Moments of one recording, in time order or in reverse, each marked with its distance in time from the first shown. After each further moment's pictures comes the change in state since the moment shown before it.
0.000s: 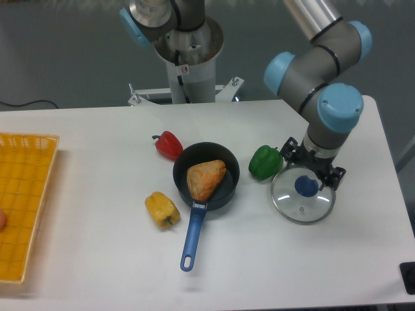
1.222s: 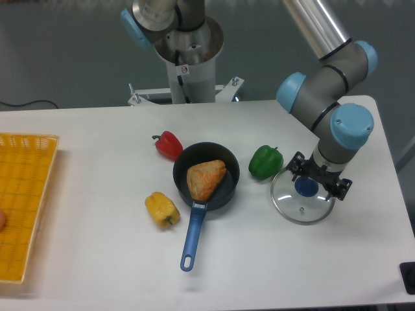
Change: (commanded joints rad) arm 0.009 -0.074 -0.012 0.071 0.005 0.006
